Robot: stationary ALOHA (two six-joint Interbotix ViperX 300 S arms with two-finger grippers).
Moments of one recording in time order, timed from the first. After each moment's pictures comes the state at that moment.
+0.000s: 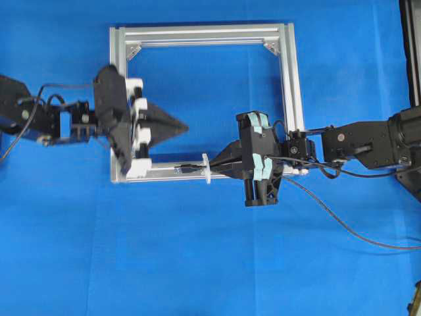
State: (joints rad) left arm 0.00 0.09 0.93 -0.09 -0.75 -0.10; right arm 0.07 0.09 0.80 0.02 -0.38 0.11
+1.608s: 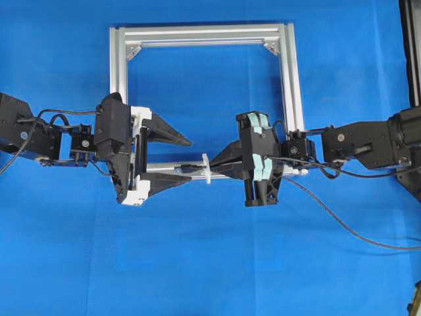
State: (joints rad) left arm -0.09 0.08 0.91 -0.09 -0.74 -0.12; right arm 0.07 0.09 0.80 0.02 -0.38 0.11
